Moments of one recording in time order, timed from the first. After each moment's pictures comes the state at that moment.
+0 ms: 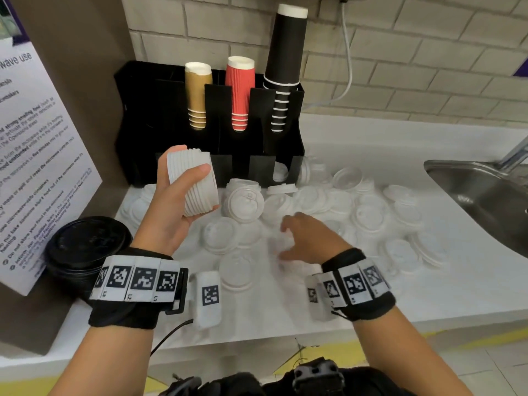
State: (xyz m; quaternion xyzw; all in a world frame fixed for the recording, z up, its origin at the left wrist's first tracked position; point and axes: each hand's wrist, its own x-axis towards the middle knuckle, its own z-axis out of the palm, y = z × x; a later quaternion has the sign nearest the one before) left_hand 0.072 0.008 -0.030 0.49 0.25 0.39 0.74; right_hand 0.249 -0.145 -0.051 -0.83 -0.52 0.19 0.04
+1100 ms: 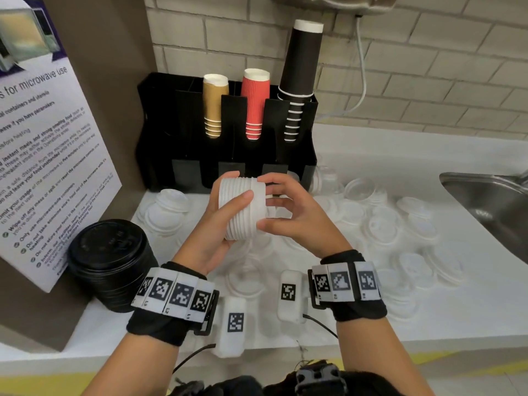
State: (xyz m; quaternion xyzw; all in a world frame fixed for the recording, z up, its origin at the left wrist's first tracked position) left_hand 0.088 -0.022 -0.044 0.49 0.20 0.30 0.79; right_hand 0.225 -0.124 -0.020 -0.59 -0.52 0.29 0.54
